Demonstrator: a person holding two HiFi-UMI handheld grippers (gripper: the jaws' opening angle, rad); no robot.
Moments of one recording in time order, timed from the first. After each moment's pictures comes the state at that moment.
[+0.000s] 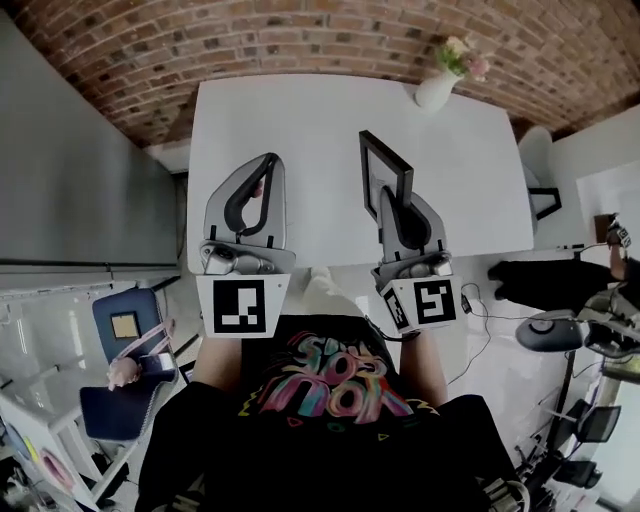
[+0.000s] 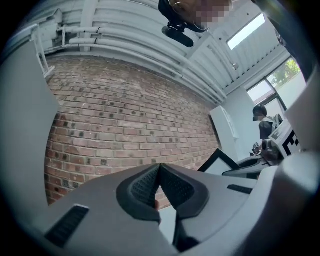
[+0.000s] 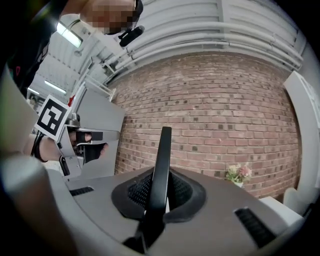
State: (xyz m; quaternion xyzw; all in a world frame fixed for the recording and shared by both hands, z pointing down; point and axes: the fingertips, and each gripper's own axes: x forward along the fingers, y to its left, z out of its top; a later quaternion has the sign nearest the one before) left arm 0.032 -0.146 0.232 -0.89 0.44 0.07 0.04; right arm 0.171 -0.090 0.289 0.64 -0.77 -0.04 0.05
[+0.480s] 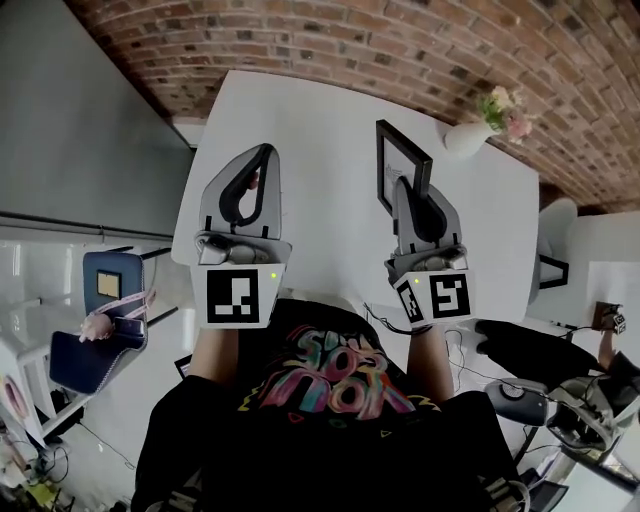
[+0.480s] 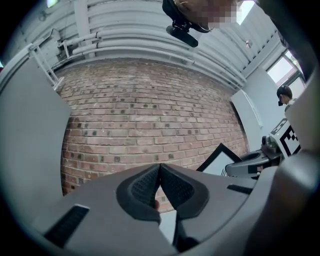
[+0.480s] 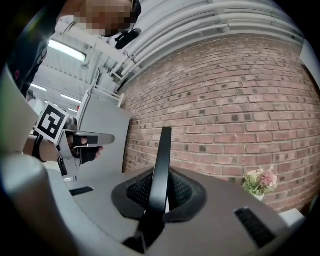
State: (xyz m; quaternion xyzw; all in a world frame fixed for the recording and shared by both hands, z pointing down) left arm 0.074 -0.222 0.229 -0.83 0.55 0.05 0.04; right arm 0.244 -0.199 0.275 0.55 -0.84 -0.04 0.04
